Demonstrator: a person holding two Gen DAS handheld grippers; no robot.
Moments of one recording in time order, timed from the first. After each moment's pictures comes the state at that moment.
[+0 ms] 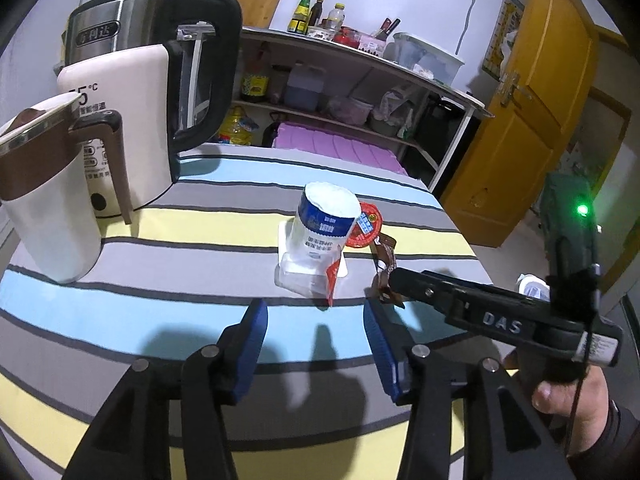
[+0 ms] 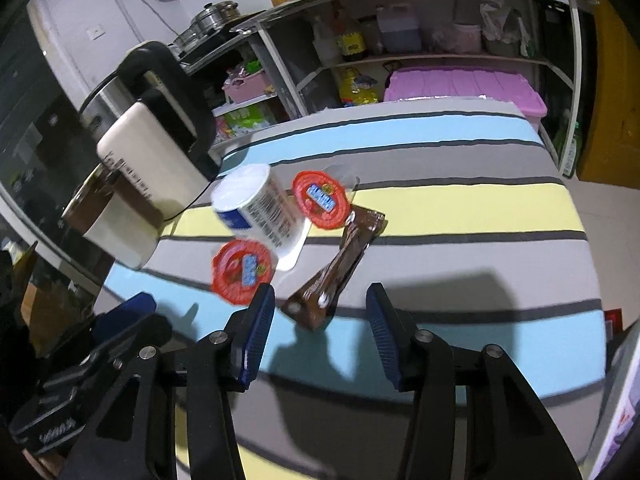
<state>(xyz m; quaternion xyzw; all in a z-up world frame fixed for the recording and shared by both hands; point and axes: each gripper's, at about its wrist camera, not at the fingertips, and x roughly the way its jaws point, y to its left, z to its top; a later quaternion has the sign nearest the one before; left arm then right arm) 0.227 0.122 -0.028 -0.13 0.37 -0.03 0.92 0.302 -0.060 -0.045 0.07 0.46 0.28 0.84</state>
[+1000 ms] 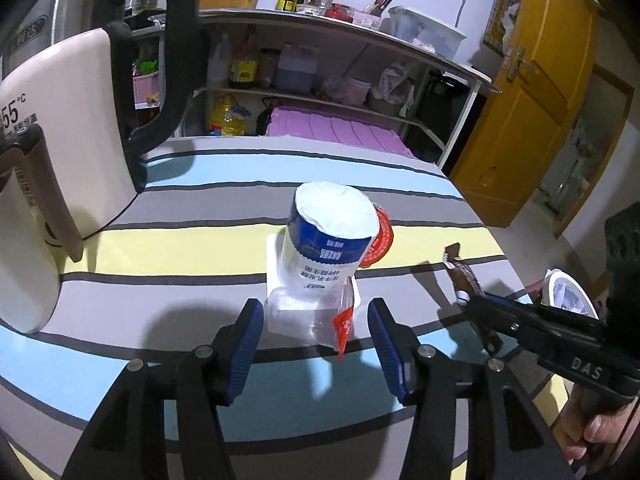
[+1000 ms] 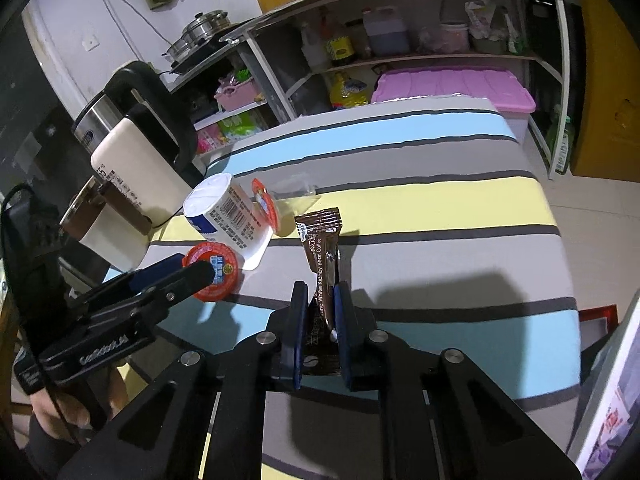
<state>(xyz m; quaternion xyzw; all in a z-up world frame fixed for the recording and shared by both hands) 0.290 0.115 -0.051 -0.10 0.40 -0.04 0.91 0.302 -0.091 -0.046 0.08 0.45 0.28 0.84</state>
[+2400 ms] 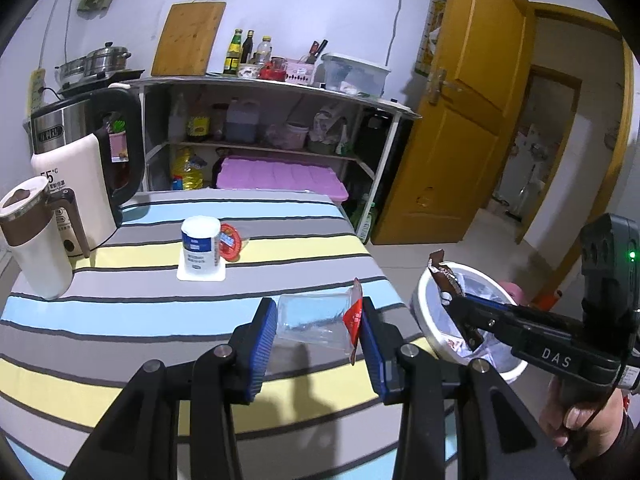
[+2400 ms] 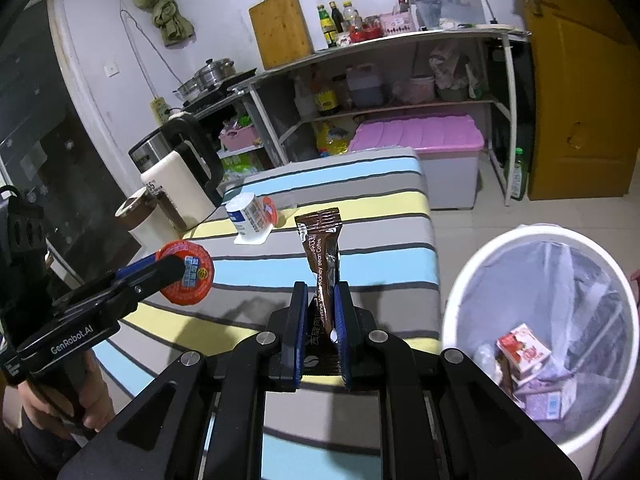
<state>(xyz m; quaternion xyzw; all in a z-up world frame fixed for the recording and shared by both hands) 0.150 0.013 0.042 -0.08 0.31 -0.10 0.94 0.179 -0.199 0.027 0.09 0.37 0.25 0.89</state>
